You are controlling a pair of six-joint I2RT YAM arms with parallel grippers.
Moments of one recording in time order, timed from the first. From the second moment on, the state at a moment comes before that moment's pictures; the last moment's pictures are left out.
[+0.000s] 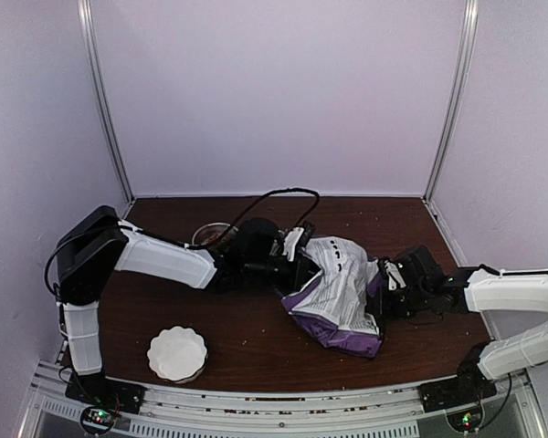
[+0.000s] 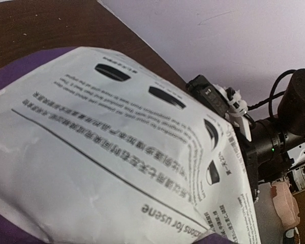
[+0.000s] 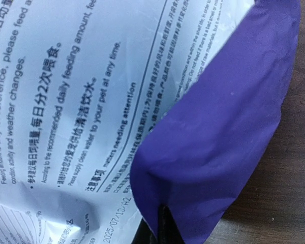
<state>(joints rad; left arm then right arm) -0.98 1.99 1.22 0.40 0.40 -0.55 0.65 1.18 0.50 -0.21 -0.12 0.68</state>
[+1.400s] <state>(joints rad) -0.95 1.58 0.86 0.51 0.38 -0.66 0.55 1.00 0.59 -0.34 -0.02 0.58</state>
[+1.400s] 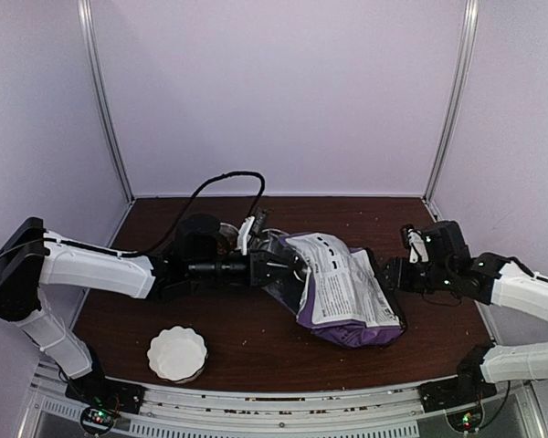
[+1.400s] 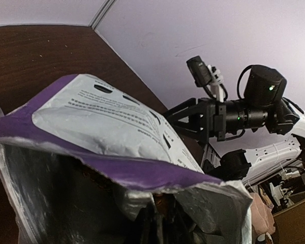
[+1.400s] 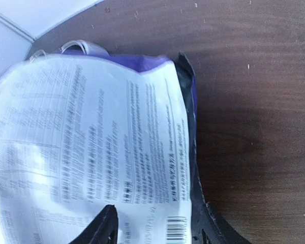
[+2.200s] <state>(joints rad) -0.95 1.57 0.86 0.48 0.39 -0.66 1.10 1.30 1.14 -0.40 0.17 0.40</state>
